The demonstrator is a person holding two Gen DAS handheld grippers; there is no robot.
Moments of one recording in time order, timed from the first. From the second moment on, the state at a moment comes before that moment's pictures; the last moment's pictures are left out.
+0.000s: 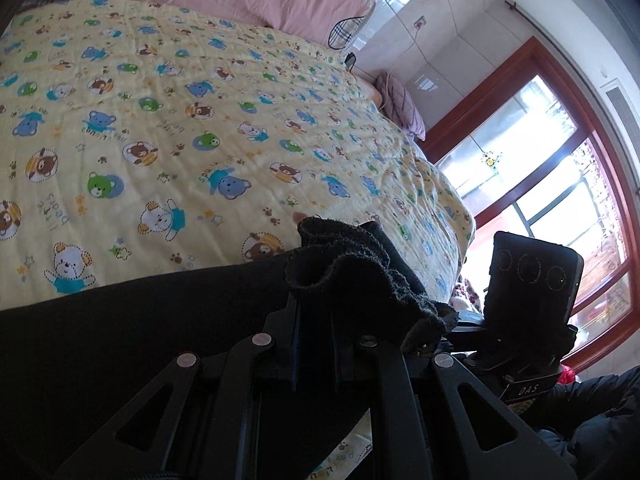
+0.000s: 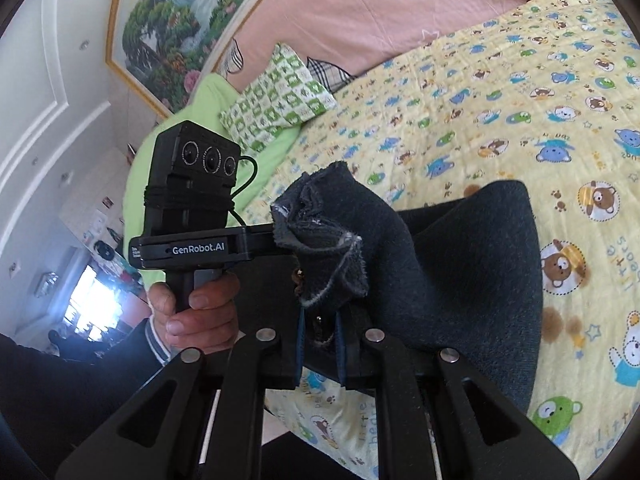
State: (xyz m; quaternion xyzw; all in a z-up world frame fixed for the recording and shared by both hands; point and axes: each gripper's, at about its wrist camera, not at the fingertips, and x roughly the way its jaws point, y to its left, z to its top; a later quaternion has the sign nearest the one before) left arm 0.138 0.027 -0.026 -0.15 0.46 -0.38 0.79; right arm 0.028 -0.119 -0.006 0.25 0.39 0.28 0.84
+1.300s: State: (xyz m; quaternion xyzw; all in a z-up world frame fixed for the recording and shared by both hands) left arm 0.064 0.146 -0.036 -0.27 0.44 -0.18 0.83; right arm 0.034 -0.062 0.016 0.18 0.41 0.33 0.83
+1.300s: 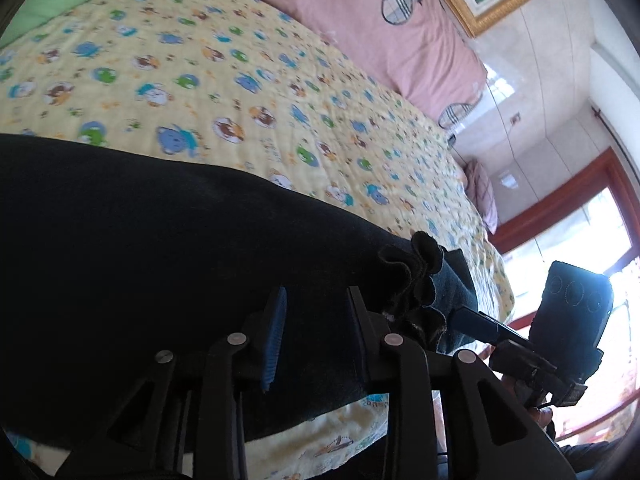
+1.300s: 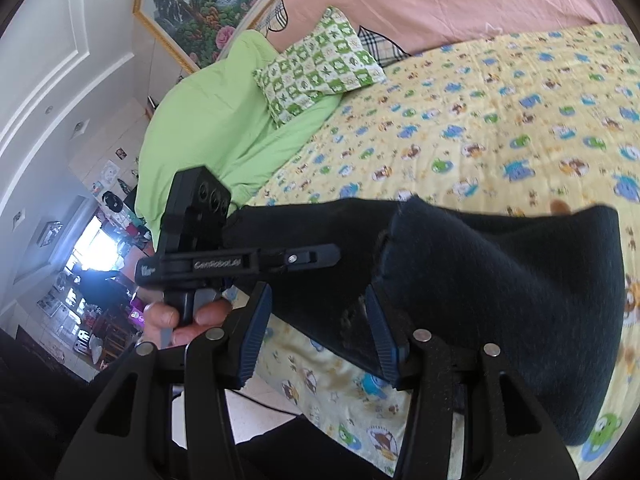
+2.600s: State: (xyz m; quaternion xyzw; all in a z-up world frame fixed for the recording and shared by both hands) left arm -0.070 0.284 -0.026 -0.39 0.37 0.05 0.84; right arm 0.120 0.074 0.016 0.08 0.46 0.44 0.77
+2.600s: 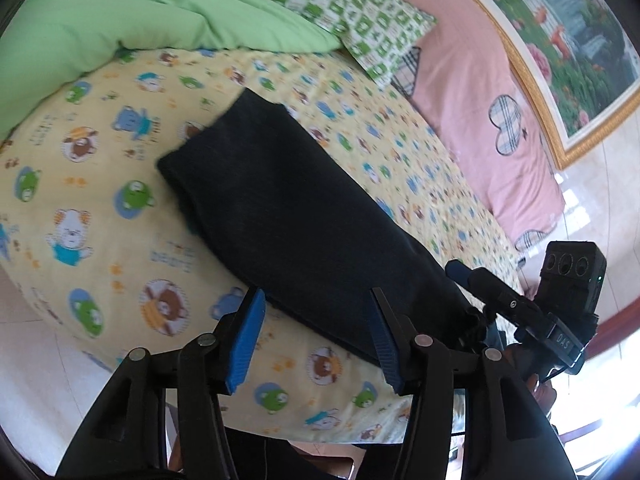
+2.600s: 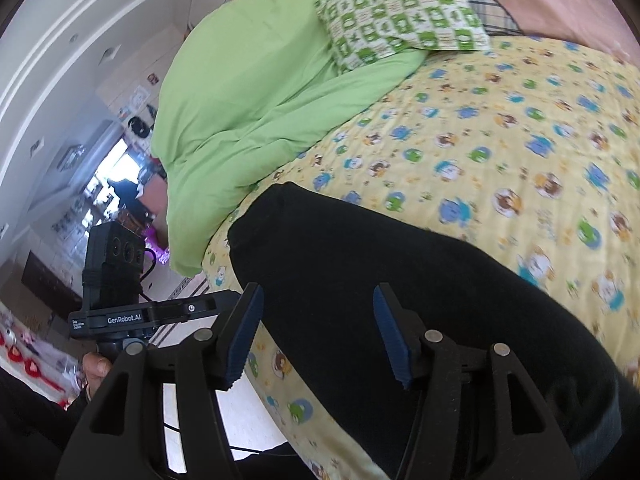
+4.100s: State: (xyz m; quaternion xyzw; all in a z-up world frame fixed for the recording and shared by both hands) left arm -0.058 0.358 -0.068 -0.47 0.33 0.13 0.81; right arm 0.229 0.268 -0.036 -0.07 0.54 0.57 0.62
